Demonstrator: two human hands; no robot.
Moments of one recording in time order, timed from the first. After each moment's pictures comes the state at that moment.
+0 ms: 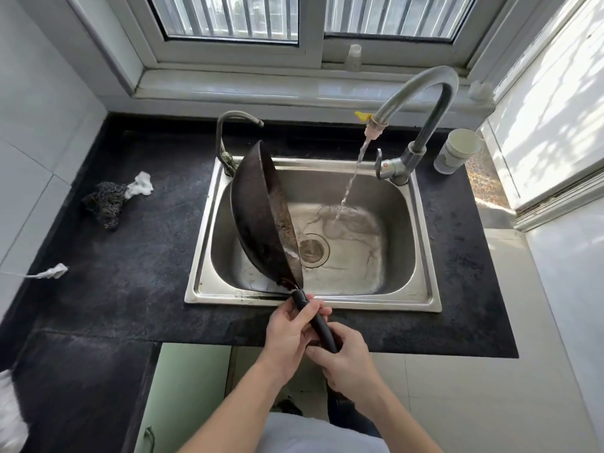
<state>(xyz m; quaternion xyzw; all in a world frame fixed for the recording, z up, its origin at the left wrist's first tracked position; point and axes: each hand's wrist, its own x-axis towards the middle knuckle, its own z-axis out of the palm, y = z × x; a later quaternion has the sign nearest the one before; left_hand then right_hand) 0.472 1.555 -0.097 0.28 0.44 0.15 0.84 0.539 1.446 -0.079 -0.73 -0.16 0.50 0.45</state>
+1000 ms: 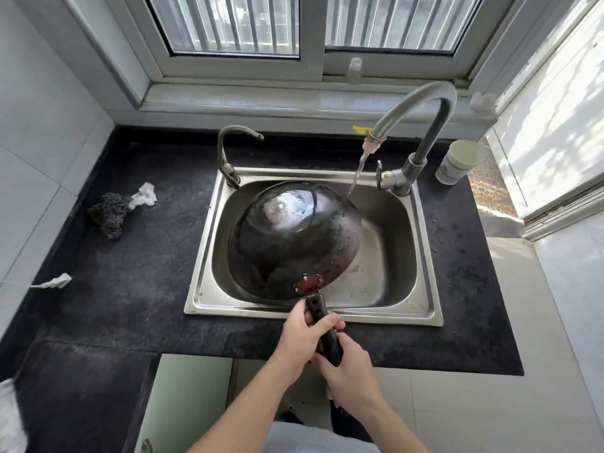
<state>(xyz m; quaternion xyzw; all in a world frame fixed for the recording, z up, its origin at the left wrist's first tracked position) 0.500 1.555 -0.087 0.48 0.46 0.06 0.75 0.547 1.445 -0.094 -0.81 -0.19 0.42 0.37</state>
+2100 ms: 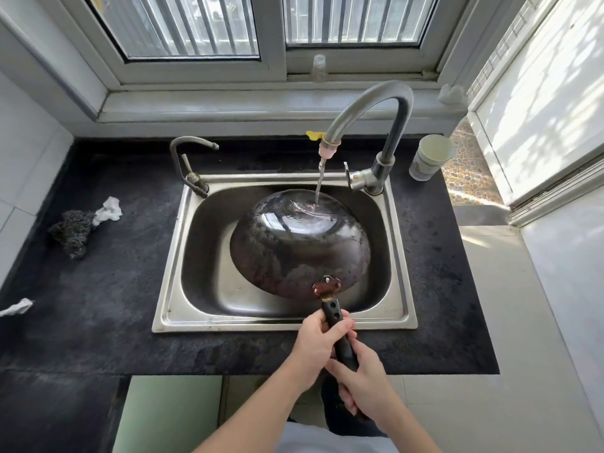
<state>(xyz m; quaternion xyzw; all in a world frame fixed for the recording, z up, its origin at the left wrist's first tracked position) 0.560 1.516 -0.104 0.48 0.41 0.01 0.77 0.612 1.398 -0.098 -0.70 -0.14 0.52 0.47</state>
